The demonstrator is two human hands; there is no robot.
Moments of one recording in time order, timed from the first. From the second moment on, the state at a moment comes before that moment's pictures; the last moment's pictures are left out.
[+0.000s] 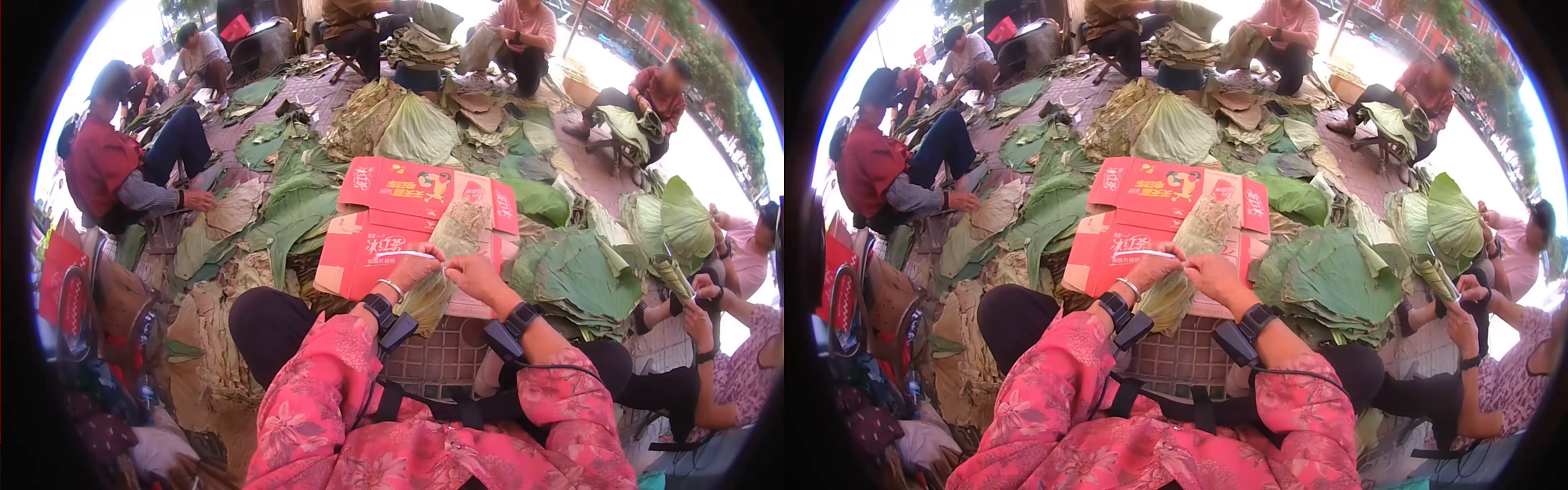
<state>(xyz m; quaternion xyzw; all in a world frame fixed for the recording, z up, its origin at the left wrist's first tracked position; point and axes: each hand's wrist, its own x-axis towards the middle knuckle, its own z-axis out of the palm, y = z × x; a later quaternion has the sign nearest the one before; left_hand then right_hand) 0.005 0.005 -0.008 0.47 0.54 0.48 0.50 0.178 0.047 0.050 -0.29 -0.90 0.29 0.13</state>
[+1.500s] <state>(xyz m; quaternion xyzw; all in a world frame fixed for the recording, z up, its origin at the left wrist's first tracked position) 0.018 -0.019 -0.040 0.53 0.68 0.49 0.10 0.191 0.063 -0.022 -0.51 -0.80 0.22 0.24</state>
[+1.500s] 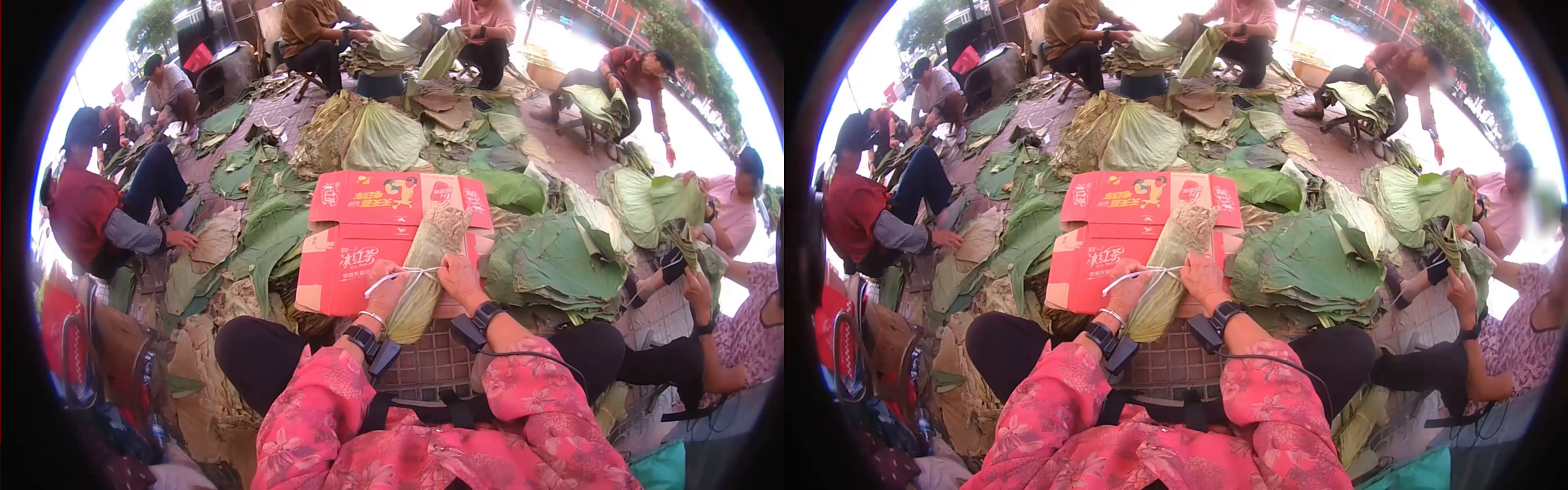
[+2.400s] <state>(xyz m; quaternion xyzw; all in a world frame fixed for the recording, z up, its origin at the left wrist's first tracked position) 0.074 -0.034 0.046 0.36 0.37 0.53 0.67 0.409 -0.027 0.198 -0.45 -0.48 0.46 0.60</state>
